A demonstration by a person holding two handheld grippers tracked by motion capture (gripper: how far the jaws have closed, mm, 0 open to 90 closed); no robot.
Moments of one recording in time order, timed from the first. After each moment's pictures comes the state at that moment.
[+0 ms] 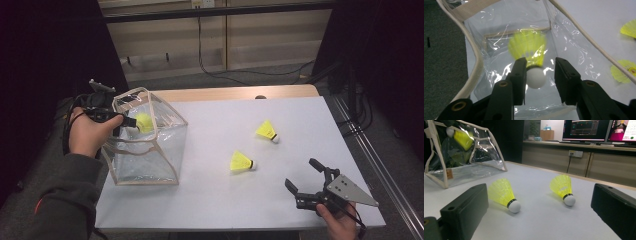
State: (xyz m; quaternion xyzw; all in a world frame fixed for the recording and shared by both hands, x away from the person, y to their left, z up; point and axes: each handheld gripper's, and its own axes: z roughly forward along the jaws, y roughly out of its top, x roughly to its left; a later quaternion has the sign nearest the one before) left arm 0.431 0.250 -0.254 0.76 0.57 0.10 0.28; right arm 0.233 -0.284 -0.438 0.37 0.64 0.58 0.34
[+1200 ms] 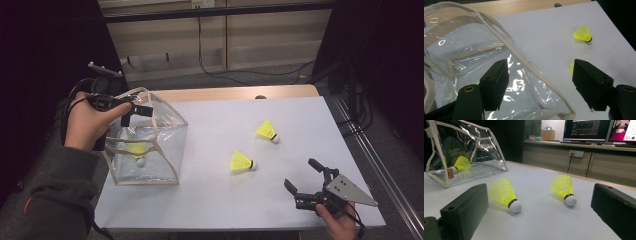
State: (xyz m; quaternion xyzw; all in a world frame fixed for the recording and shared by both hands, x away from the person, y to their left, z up) left arm 0.420 0.216 -0.207 0.79 0.50 0.06 0.35; right arm 0.234 -0.282 -0.438 0.37 0.64 0.58 0.34
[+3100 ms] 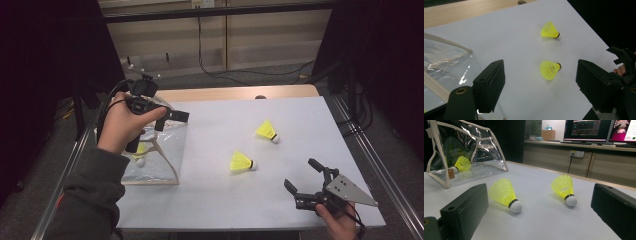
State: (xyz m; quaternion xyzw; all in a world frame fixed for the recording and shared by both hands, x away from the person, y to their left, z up) left arm 0.412 0.146 -0.218 0.82 0.42 0.01 0.38; right arm 0.233 -0.282 -0.437 0.37 0.64 0.58 0.34
